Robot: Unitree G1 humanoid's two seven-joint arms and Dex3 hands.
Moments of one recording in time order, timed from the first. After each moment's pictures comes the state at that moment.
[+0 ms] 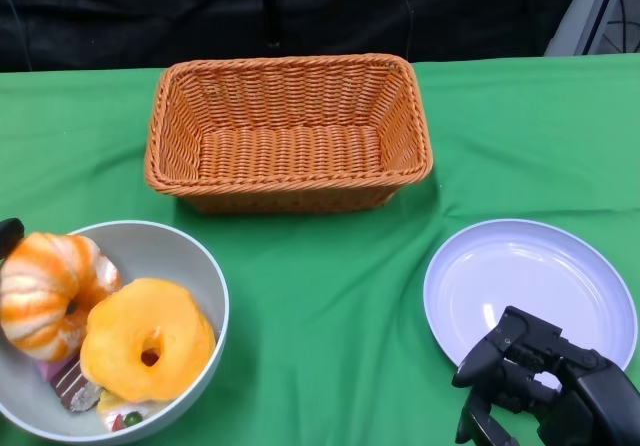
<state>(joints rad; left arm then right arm) -0.71 0.60 0.16 1.17 -0.09 0.39 -0.83 0.41 -0.12 0.12 -0.40 0.21 -0.07 0.32</state>
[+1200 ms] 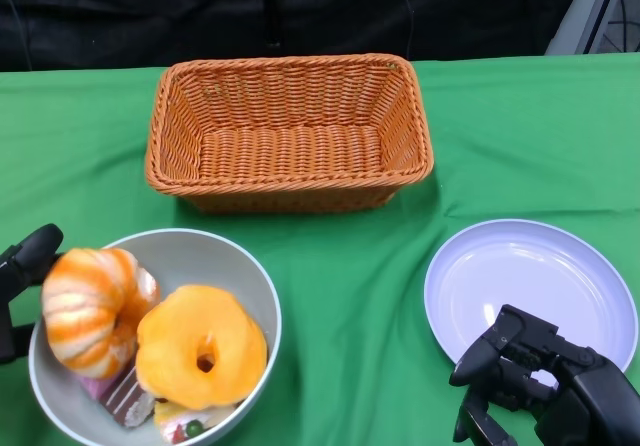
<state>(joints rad) -0.60 0.55 0.17 0.88 -0.25 0.86 -0.92 0.39 -0.12 0.13 -0.39 0.21 -0.07 0.32</state>
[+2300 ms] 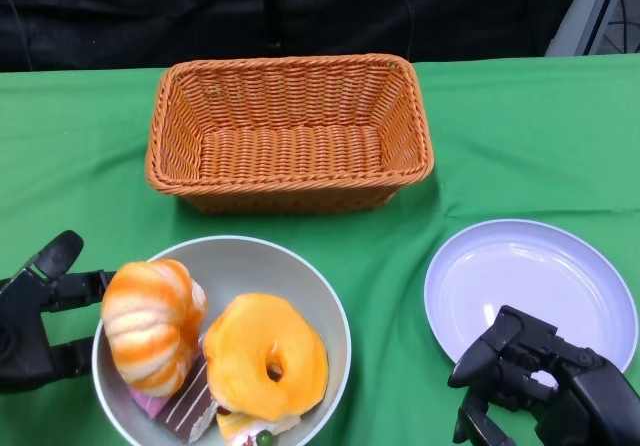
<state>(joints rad) -0.47 0.51 0.25 0.60 -0.47 1.19 -0.82 0.40 -0.12 0.13 -0.40 0.19 -0.07 0.32</state>
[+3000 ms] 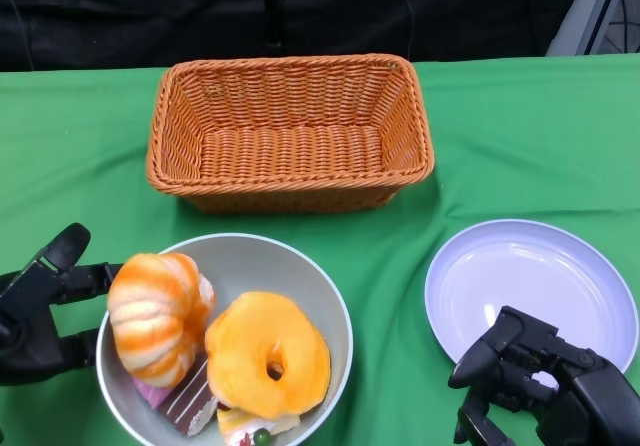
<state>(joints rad) -0.49 0.47 0.27 0.60 -0.48 1.19 -0.75 0.40 -0.12 0.13 -0.41 0.19 -0.07 0.31</state>
